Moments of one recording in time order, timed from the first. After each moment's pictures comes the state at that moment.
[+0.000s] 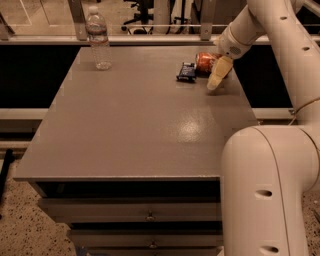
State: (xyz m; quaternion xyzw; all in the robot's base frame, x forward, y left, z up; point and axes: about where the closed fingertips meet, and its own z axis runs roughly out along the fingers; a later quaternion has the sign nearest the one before) arm 0.778 -0.201 0.864 -0.61 0.75 0.01 0.27
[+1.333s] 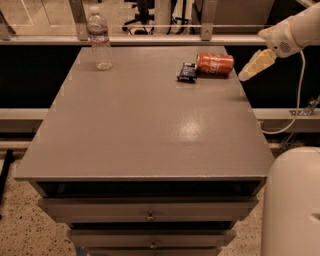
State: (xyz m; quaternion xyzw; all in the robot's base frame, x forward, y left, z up) arm 0.748 -0.300 0.911 -0.49 0.78 0.05 0.39
